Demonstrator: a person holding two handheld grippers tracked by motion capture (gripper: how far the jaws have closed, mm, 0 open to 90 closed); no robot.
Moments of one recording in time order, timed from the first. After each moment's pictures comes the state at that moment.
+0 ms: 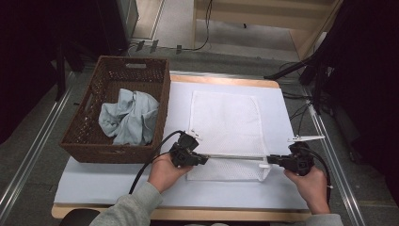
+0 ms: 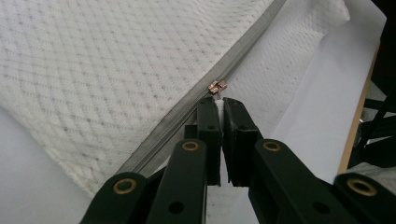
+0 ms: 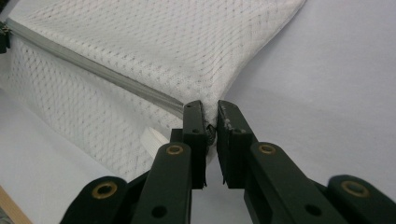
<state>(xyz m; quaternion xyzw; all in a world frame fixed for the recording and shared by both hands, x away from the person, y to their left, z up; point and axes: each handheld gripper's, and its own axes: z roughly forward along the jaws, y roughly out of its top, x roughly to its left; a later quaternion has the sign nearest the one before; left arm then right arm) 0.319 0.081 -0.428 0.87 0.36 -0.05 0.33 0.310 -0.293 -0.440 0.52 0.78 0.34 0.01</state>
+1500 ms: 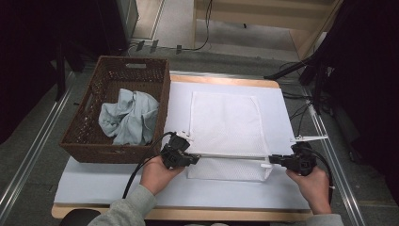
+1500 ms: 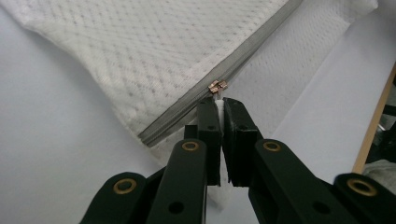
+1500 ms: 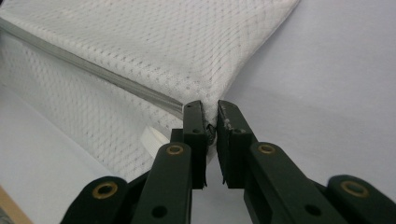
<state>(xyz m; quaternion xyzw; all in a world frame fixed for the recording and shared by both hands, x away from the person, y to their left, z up) 0.311 0.102 -0.425 0.87 0.38 -0.02 0.32 0.309 -0.299 -0.439 0.53 0.78 0.34 0.01</state>
